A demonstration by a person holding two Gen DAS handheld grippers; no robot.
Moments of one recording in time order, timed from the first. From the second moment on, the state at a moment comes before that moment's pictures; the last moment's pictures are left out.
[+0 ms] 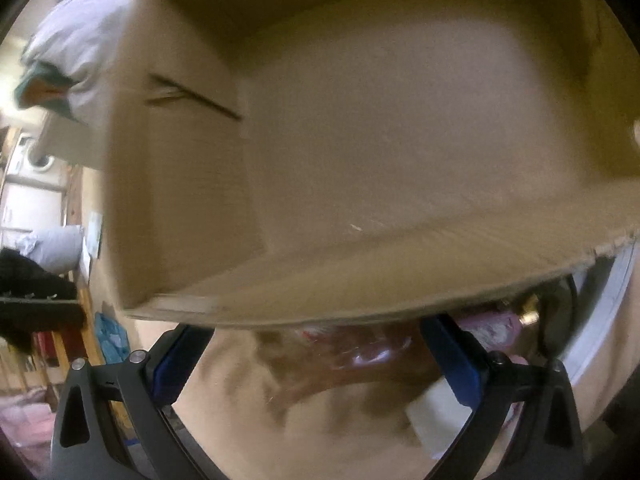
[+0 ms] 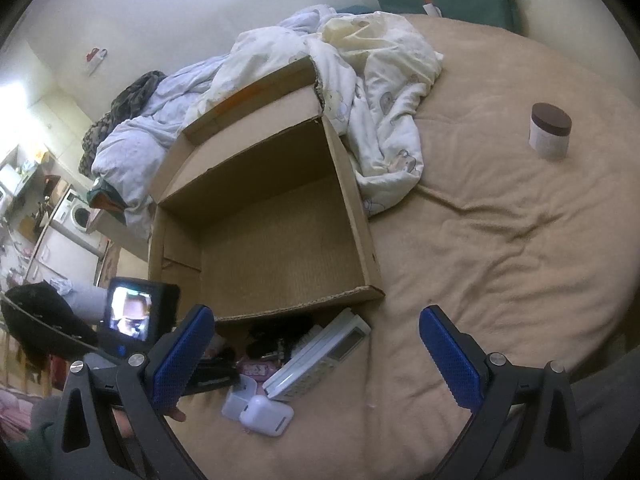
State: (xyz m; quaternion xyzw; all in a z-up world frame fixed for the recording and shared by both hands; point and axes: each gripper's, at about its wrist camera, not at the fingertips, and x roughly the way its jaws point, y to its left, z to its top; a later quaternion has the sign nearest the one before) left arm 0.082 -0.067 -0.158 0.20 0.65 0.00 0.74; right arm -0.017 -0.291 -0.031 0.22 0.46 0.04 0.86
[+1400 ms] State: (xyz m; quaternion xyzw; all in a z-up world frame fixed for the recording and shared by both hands) left arm 0.036 0.015 -0.083 0.04 0.60 -0.01 0.80; right arm -0.028 -0.201 -0.172 0.35 0.65 0.12 0.66
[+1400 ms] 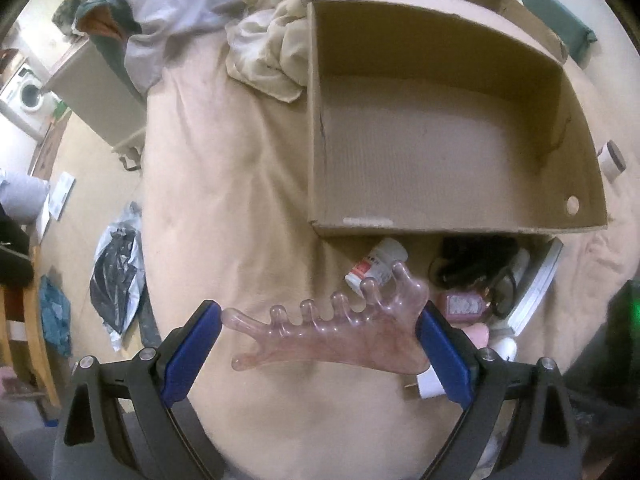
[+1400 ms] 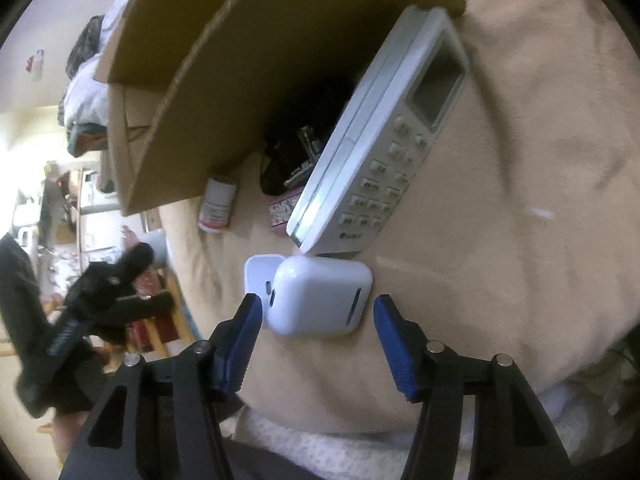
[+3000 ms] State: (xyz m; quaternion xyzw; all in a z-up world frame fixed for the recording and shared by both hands) left arm 0.113 -0.056 -0.060 0.07 0.54 -0.09 0.84; right arm 0.096 -0.265 -0.045 0.23 0.50 0.16 0.82
